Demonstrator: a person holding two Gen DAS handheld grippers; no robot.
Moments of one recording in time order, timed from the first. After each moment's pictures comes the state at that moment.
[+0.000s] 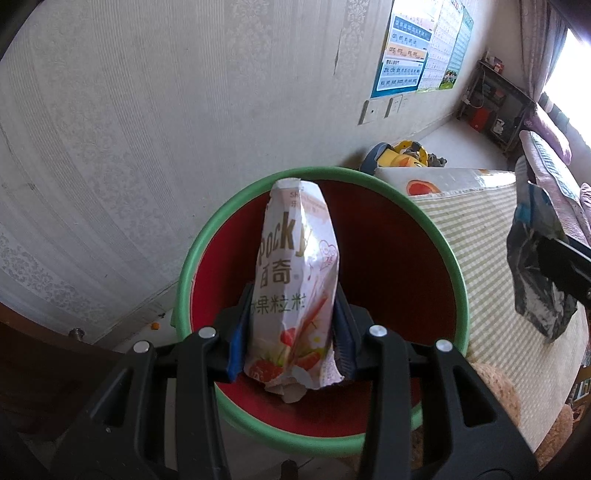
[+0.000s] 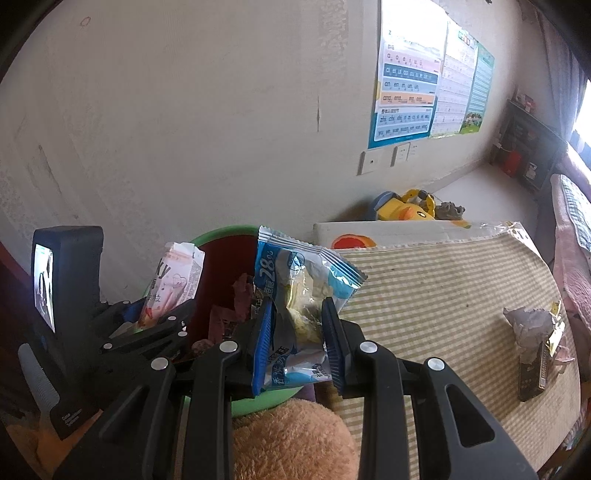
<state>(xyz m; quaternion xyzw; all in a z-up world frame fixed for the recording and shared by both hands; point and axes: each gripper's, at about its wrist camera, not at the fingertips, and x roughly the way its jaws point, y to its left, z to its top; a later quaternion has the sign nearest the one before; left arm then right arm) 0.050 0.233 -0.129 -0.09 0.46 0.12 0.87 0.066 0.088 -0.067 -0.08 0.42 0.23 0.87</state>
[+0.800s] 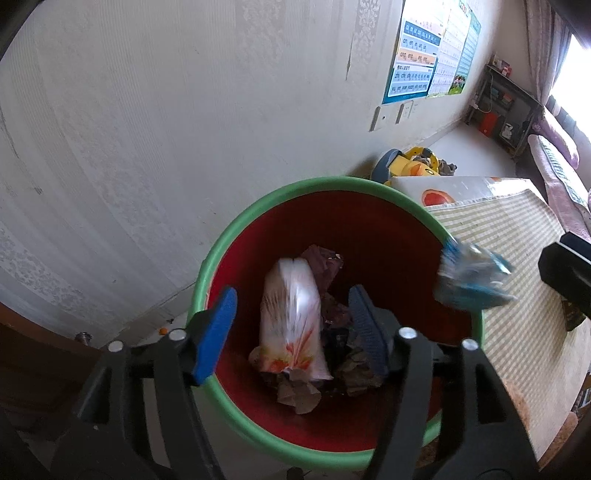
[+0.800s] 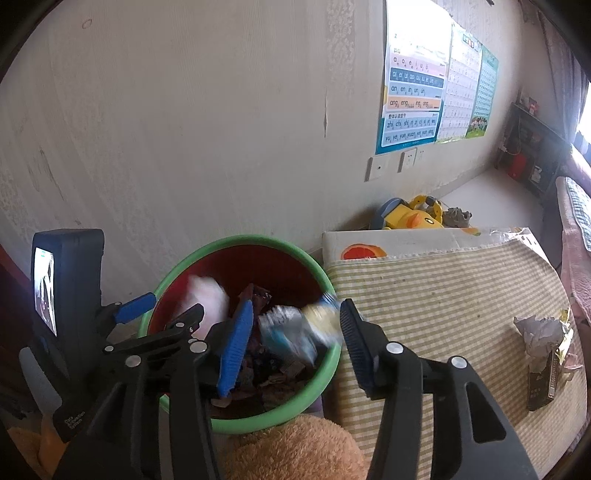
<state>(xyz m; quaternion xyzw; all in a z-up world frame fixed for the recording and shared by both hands) 0.056 0.243 -0.130 -0.08 0.45 0.14 0.88 0.073 0.094 -0.069 -0.07 0.41 0.24 0.88</state>
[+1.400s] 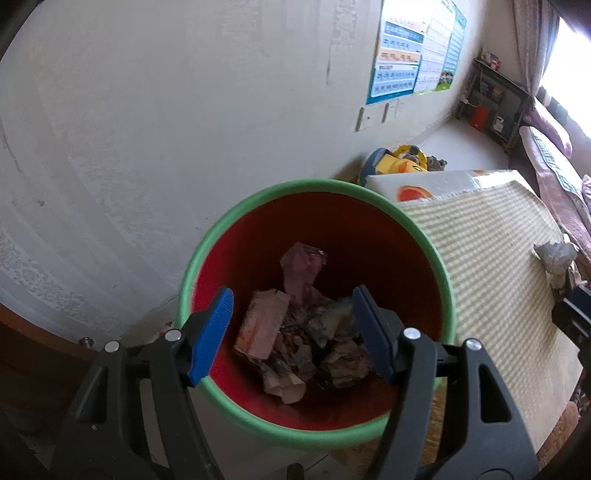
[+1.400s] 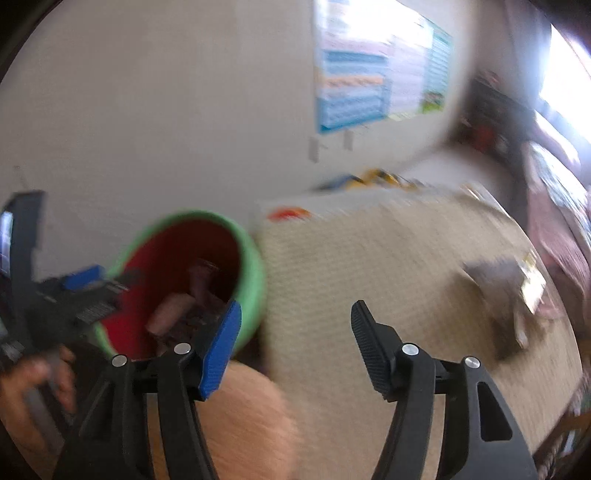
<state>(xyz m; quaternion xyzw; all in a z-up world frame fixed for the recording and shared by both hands) 0.051 0.212 -0.113 -0.07 0.45 0.12 0.88 0.058 -0.028 -0.097 -0.03 0.44 0.13 0.89</state>
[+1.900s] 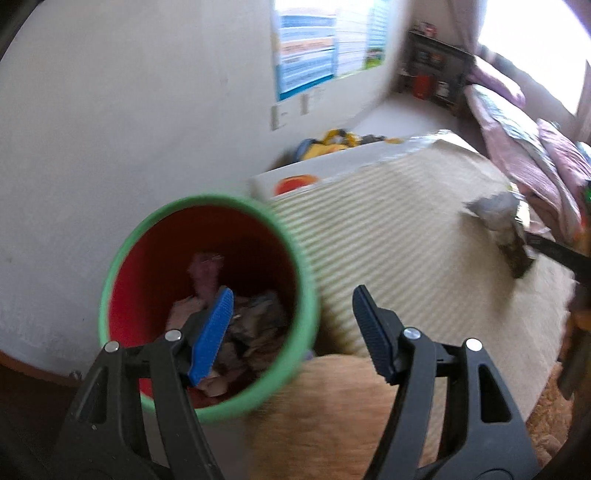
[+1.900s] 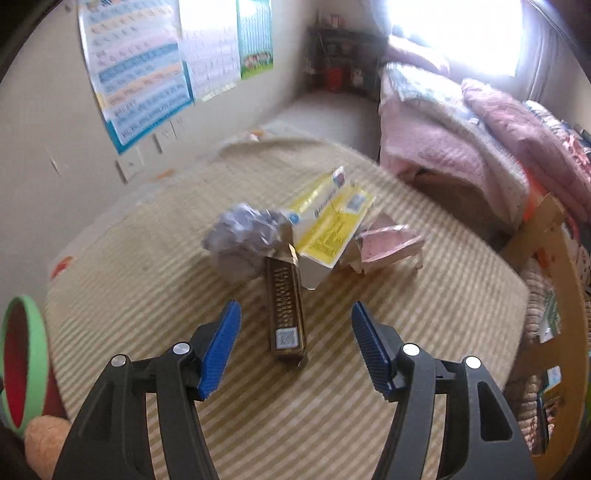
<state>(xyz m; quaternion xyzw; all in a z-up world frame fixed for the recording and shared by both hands) 0.059 0.088 -0.093 0.00 0.45 0.02 0.89 0.134 -0.218 -0.149 0.07 0.48 -0.08 0.87</state>
